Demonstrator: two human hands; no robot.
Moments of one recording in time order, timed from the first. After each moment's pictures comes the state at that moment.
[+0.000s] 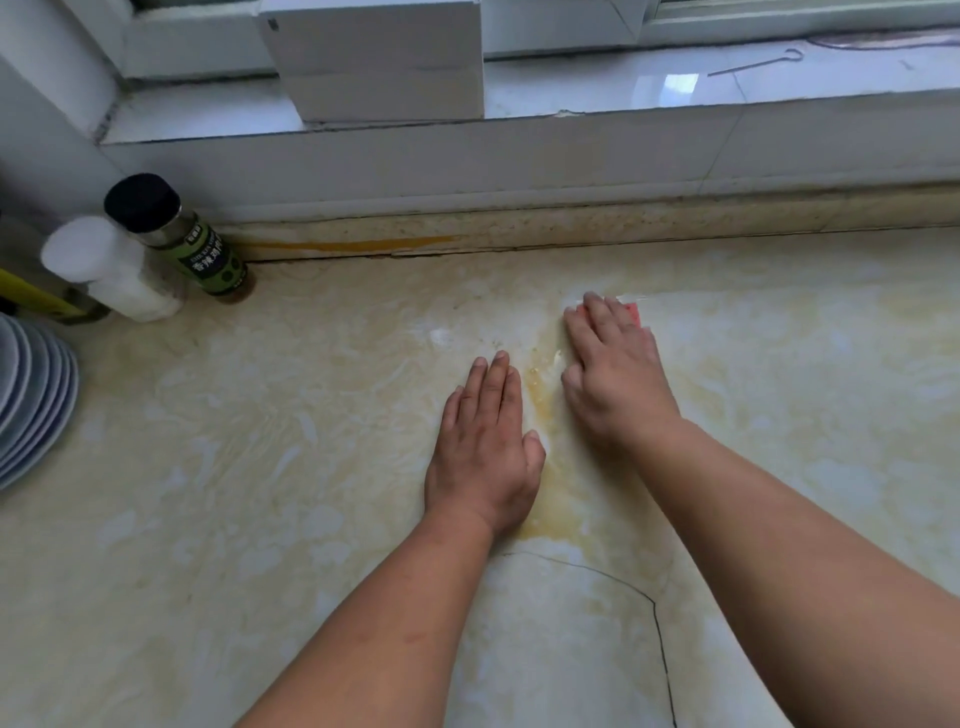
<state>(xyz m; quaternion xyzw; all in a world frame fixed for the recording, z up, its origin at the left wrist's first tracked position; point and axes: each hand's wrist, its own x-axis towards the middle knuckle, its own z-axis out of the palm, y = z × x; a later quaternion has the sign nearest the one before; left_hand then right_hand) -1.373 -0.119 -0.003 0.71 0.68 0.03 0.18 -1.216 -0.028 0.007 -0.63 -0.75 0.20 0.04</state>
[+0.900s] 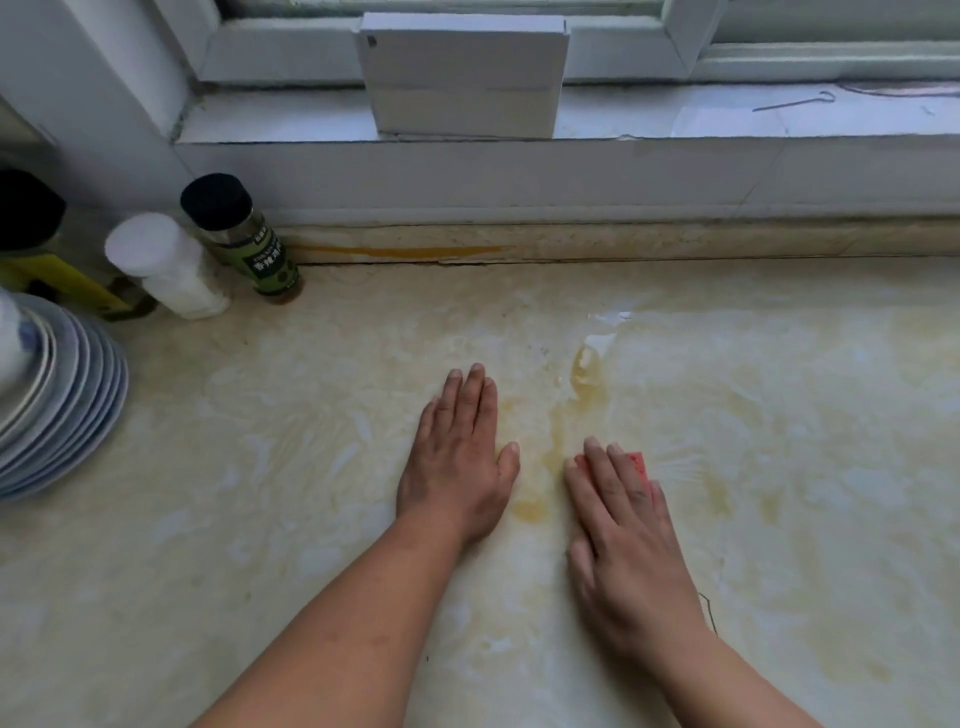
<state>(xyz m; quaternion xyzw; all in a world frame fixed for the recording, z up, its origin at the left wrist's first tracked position) -1.457 -0.136 0.000 0.71 0.68 0.01 0.18 -1.257 -0.204 0.003 -0.60 -0.77 0.19 0.04</state>
